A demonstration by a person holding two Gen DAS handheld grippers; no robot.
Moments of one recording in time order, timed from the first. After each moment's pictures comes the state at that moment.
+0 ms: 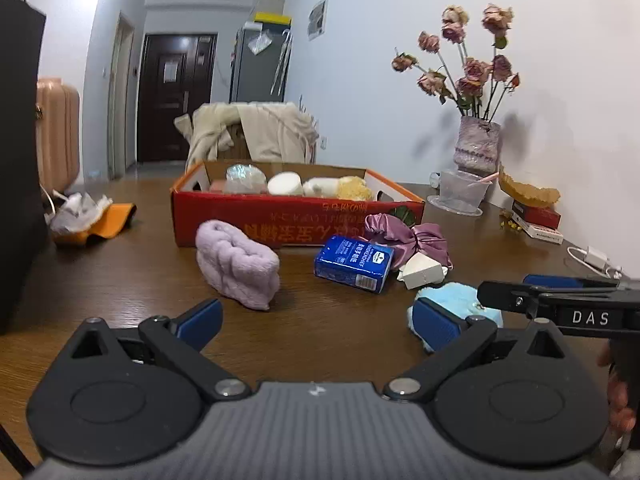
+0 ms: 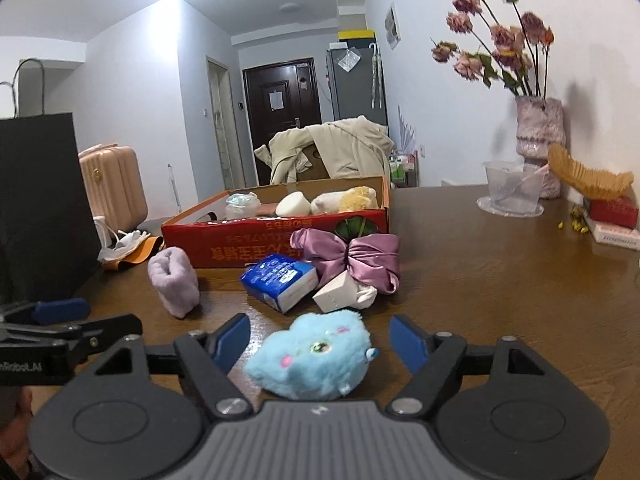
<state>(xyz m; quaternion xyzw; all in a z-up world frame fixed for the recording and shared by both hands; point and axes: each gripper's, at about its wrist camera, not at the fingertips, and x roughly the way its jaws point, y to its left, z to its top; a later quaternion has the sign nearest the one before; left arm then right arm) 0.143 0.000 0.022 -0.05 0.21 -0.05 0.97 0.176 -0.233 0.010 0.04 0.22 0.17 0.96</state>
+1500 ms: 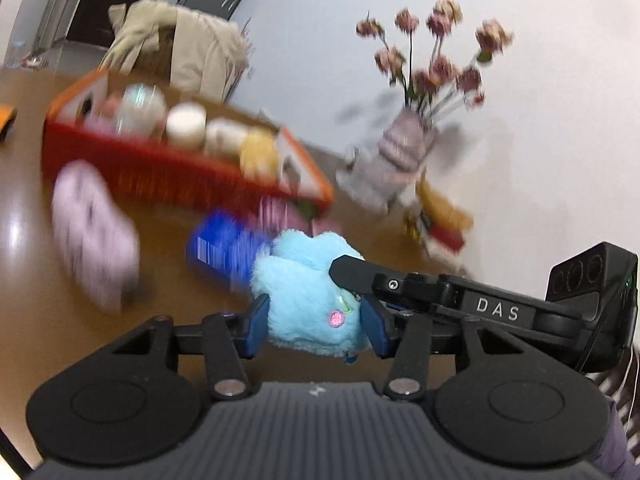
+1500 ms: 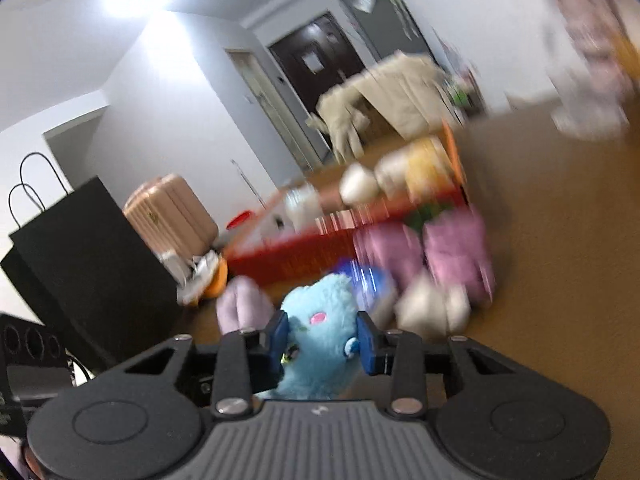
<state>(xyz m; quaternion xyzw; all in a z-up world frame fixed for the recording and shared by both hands) 0.238 0.000 0.050 -0.21 0.30 -0.20 0.91 0.268 -0.231 0.037 0.18 0.30 0.30 0.89</state>
